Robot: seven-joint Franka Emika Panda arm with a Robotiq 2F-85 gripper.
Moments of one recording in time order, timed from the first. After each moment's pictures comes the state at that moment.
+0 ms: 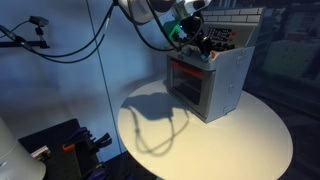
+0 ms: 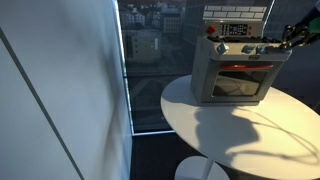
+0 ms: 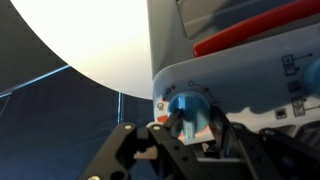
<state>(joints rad) -0.09 0.10 -0.10 -2.11 -0.26 2.79 0.58</state>
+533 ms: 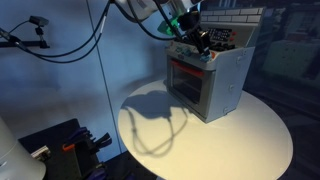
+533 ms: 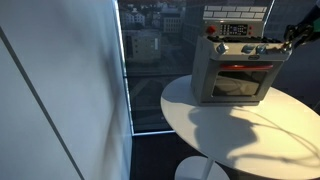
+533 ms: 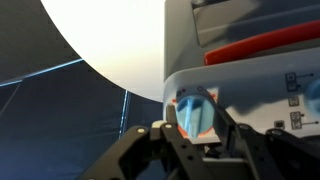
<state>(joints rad) -0.08 0.06 -0.10 -2.11 -0.36 2.70 0.58</state>
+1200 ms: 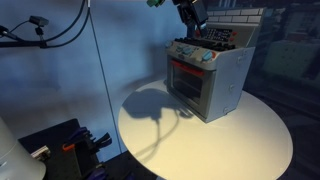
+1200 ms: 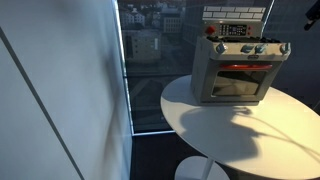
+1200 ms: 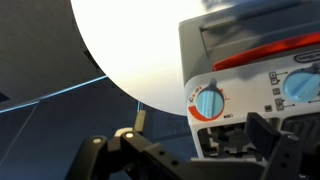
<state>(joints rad) -0.09 -0.14 -0.09 -2.12 -0.25 2.42 0.49</state>
